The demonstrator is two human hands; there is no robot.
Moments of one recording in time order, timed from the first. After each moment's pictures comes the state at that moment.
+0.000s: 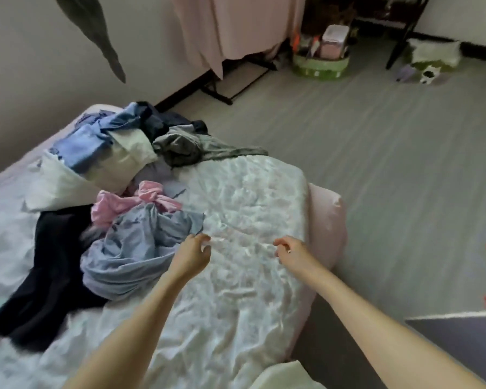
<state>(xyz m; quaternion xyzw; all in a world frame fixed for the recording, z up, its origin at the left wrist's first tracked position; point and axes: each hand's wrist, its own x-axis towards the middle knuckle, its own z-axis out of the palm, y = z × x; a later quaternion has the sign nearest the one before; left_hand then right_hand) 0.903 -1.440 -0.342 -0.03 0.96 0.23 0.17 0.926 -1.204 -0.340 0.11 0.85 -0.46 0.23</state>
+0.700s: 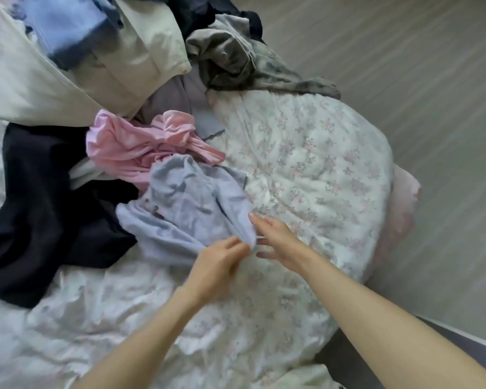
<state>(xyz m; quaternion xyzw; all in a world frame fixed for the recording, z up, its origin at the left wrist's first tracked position) 0.887 -1.522 -0.447 0.14 0.92 0.35 0.08 0.813 -1.379 -0.443 0.25 0.65 -0.54 0.47</state>
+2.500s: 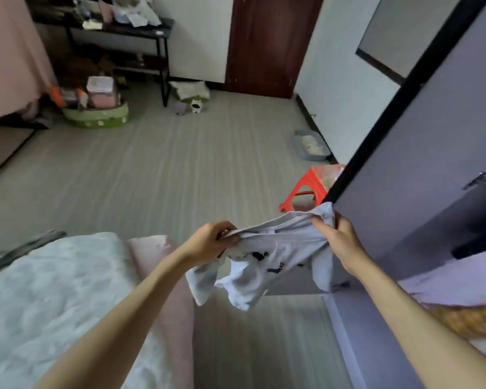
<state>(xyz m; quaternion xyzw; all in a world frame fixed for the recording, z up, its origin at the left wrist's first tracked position) 0.884 -1.070 -0.228 0.48 0.75 0.36 0.28 1.085 -0.896 -0.194 0.41 0.72 -0.50 -0.26</state>
